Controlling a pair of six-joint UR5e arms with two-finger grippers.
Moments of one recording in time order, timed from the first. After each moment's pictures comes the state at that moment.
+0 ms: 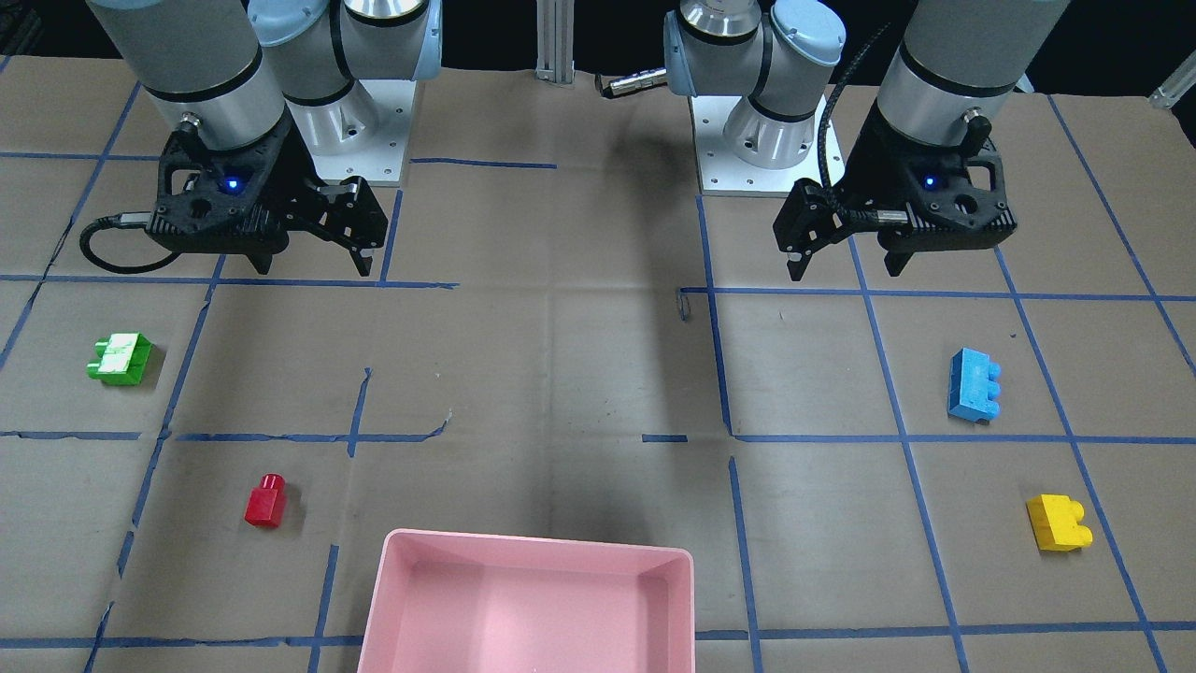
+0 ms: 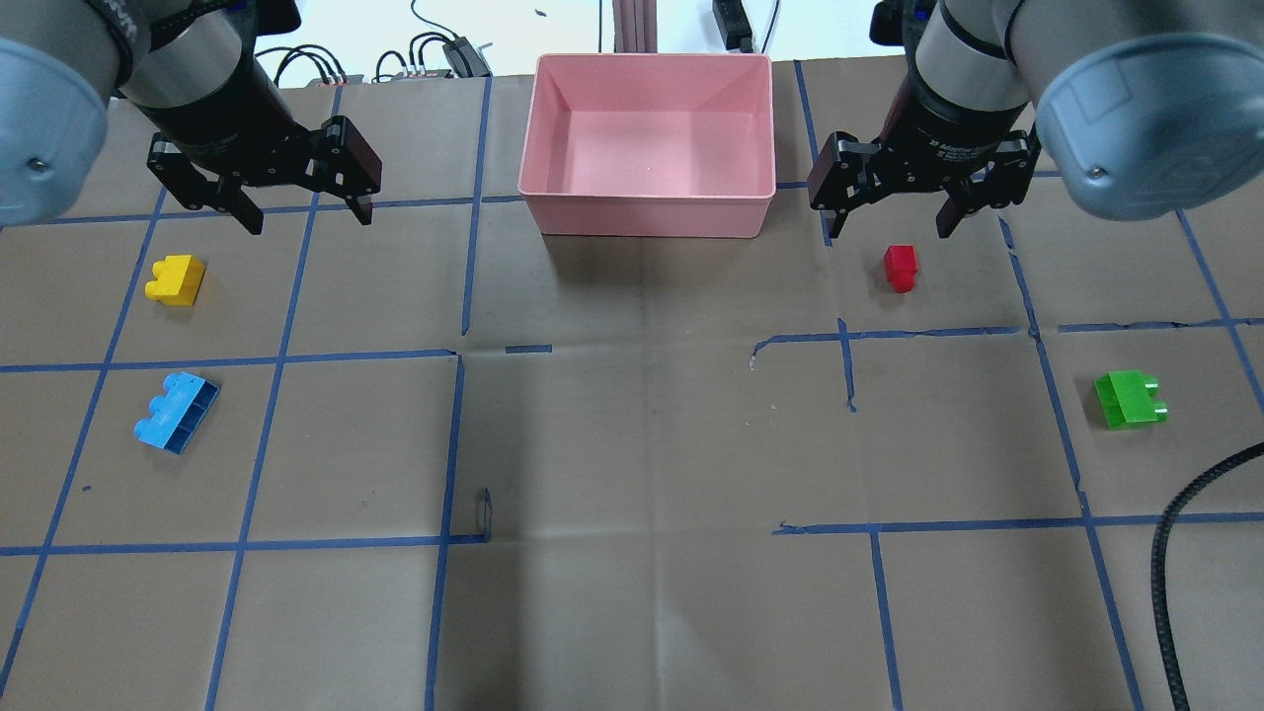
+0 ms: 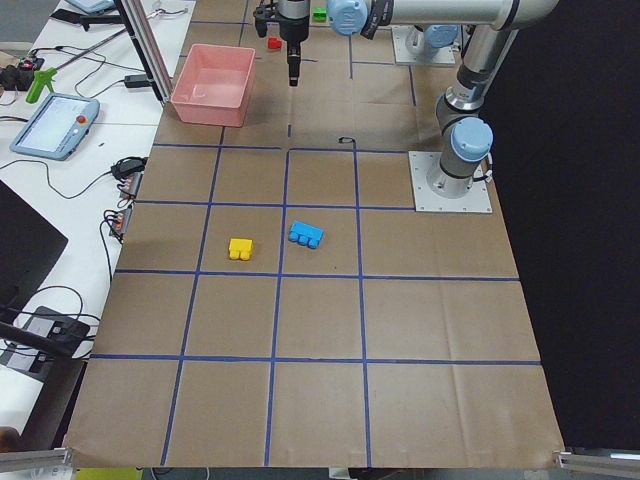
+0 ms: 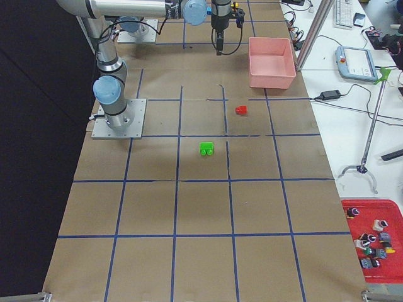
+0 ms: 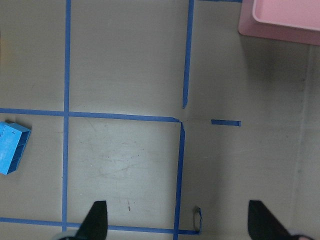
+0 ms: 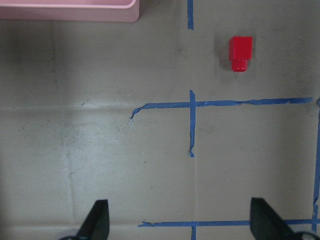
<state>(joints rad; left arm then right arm) -1.53 -1.59 -1.56 -1.51 1.59 -0.02 1.62 -1.54 1.61 -1.67 -1.54 0.07</state>
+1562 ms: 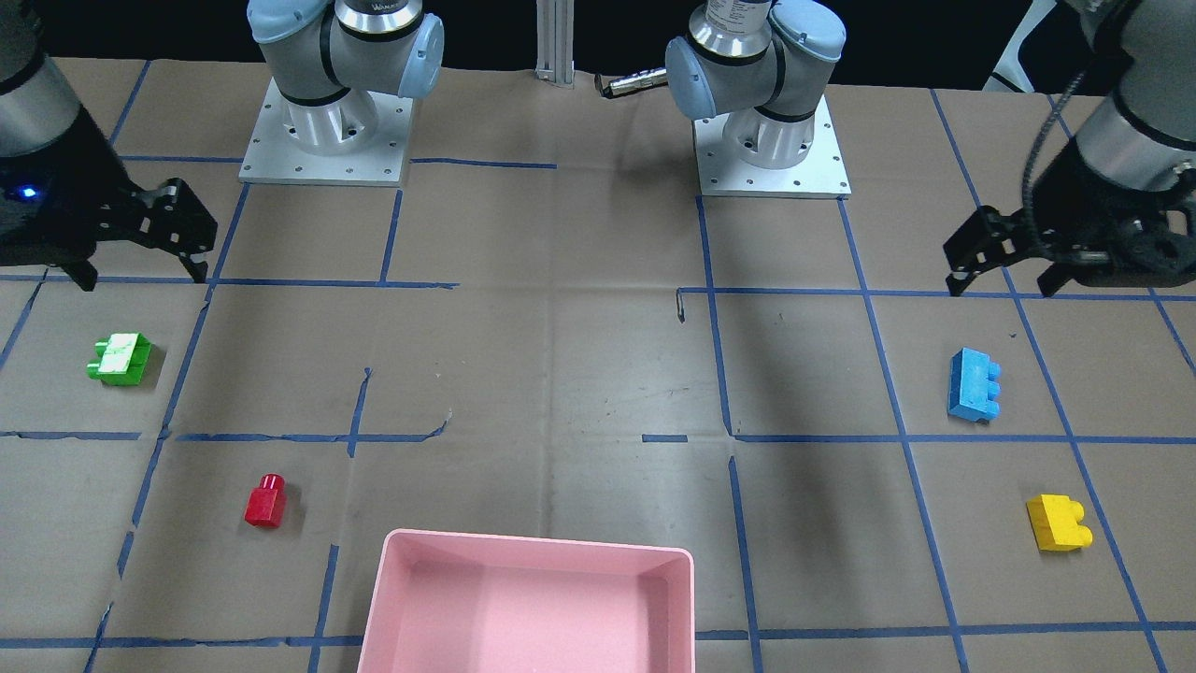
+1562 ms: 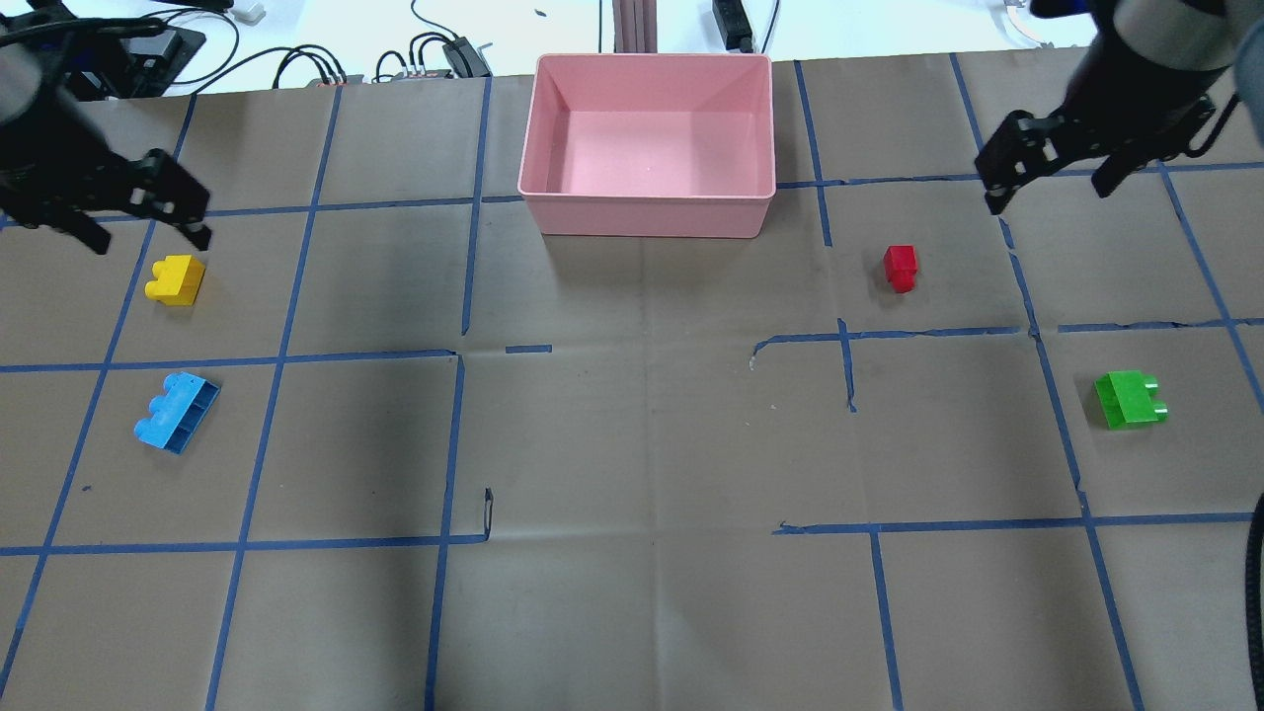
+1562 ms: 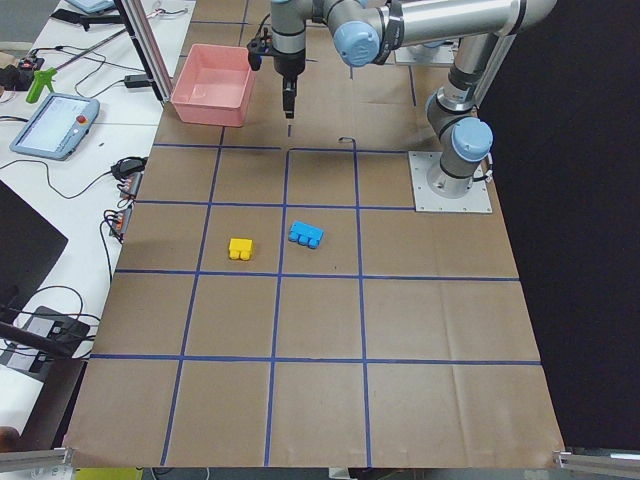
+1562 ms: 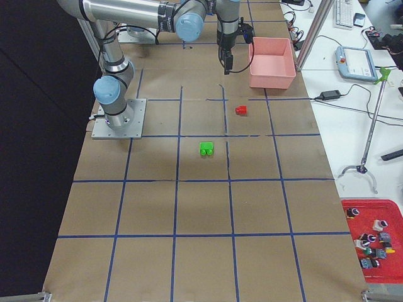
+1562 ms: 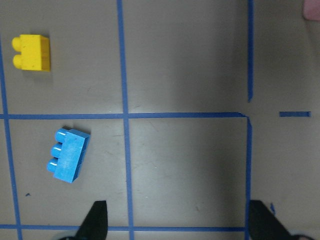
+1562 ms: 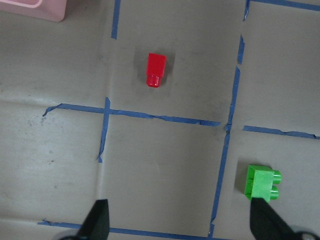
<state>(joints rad) -1.16 -1.62 -1.59 -1.50 1.59 0.42 1.33 -1.56 1.61 -1.67 -1.58 -0.38</state>
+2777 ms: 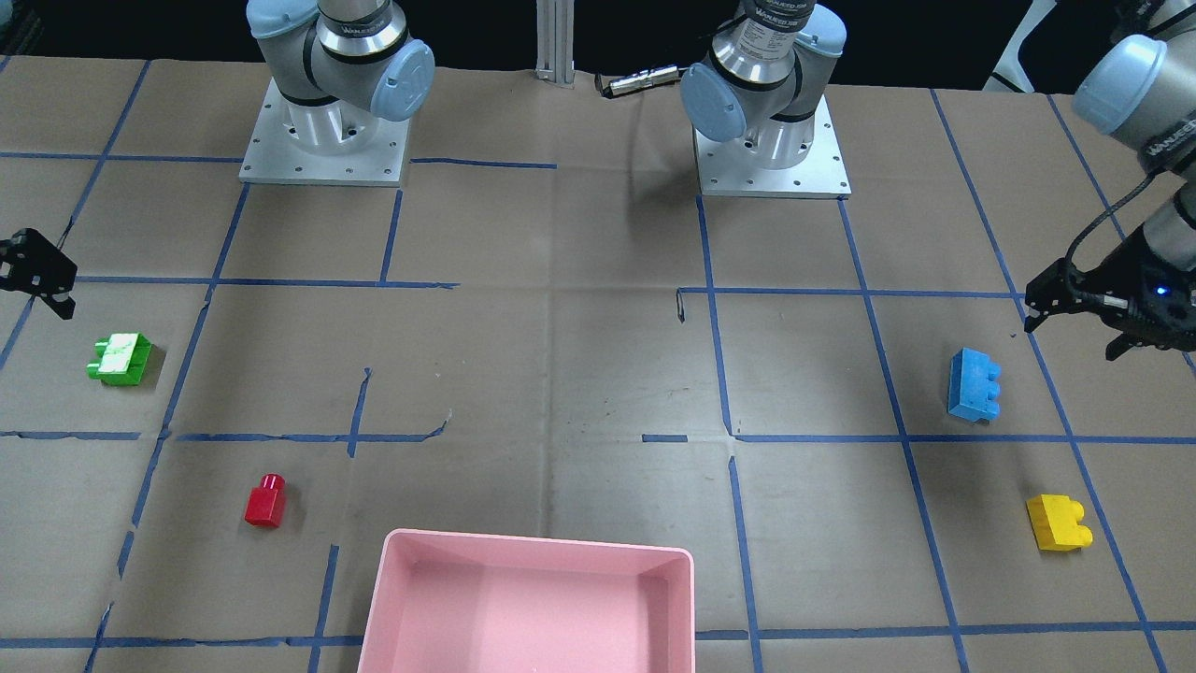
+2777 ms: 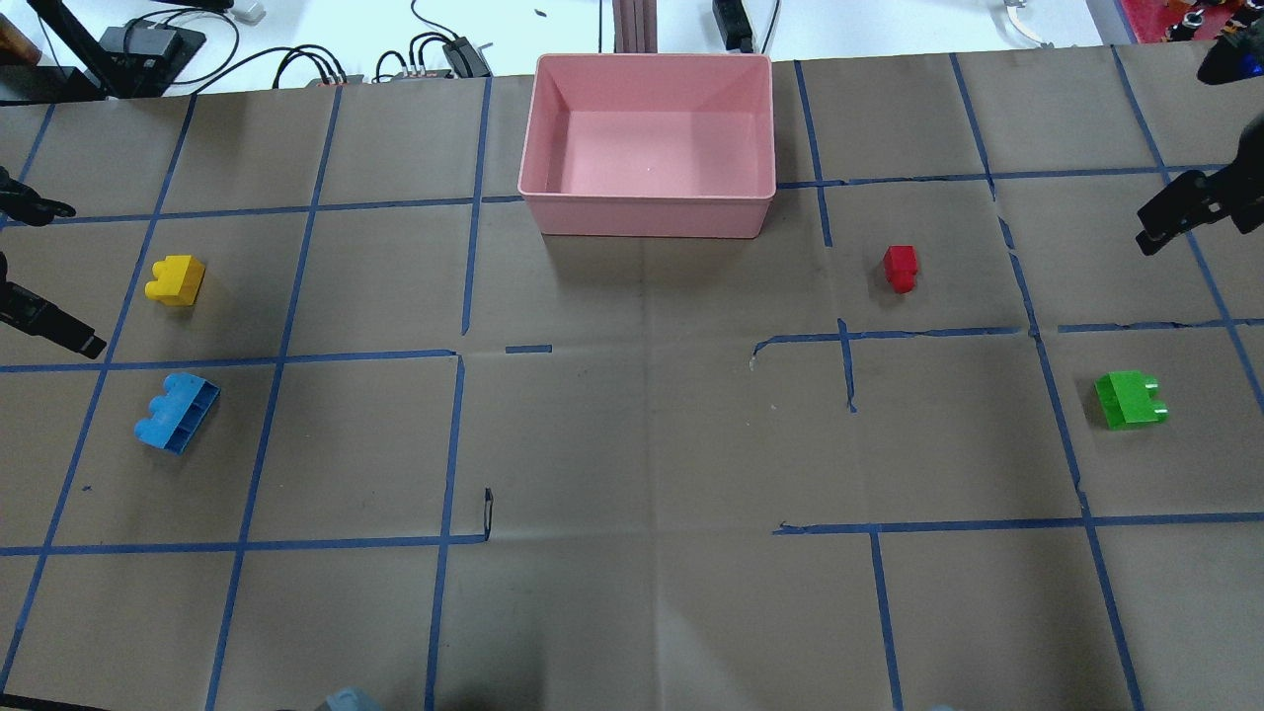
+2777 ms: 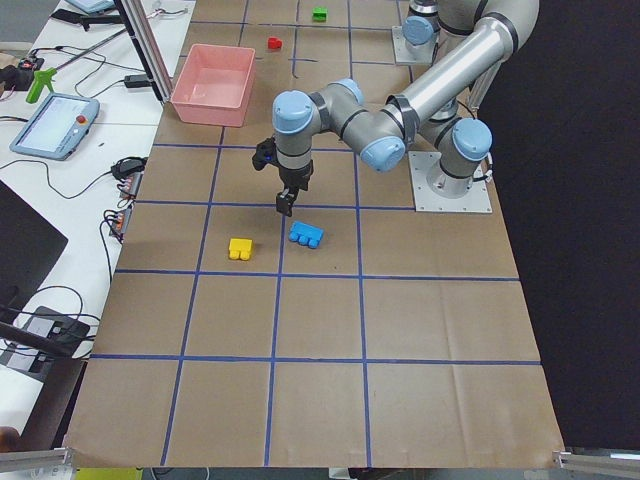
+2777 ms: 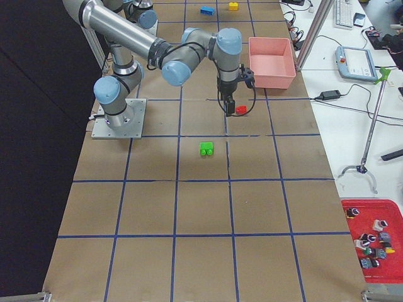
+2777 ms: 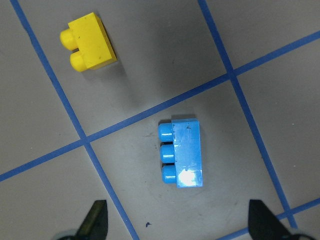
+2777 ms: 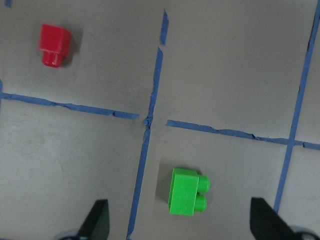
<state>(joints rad) -0.91 -1.73 -1.85 -1.08 1.58 1.08 1.05 -1.49 1.78 -1.94 -1.57 -0.68</state>
